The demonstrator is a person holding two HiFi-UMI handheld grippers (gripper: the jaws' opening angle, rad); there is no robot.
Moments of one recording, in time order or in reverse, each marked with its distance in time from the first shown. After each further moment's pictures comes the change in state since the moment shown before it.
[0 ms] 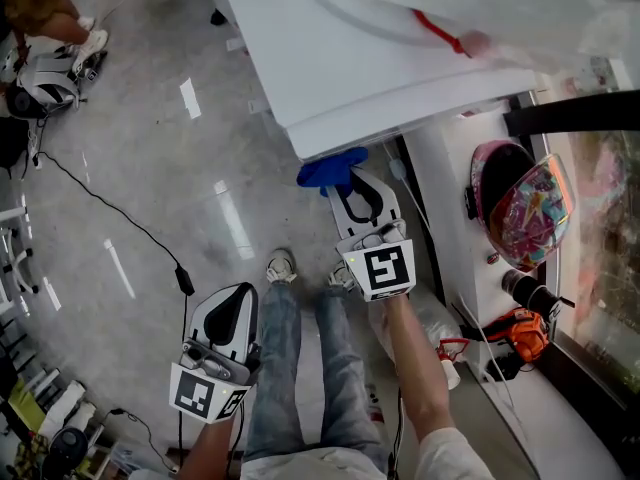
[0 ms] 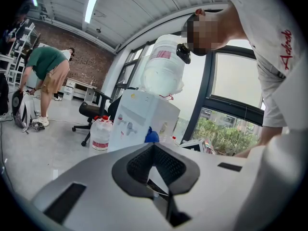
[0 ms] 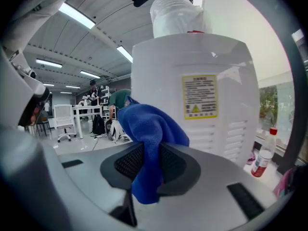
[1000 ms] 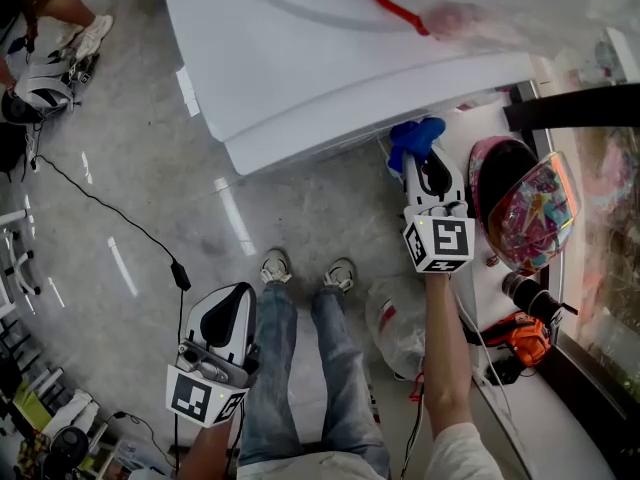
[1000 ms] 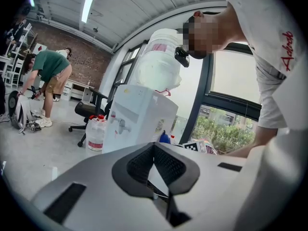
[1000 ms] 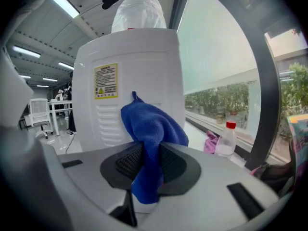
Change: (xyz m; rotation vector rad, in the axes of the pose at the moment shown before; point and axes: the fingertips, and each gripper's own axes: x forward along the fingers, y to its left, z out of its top) left arm 0.033 -0.018 -0.009 0.020 0.004 -0.013; right arm -0.043 -0.164 -0.045 0.024 0.073 -0.261
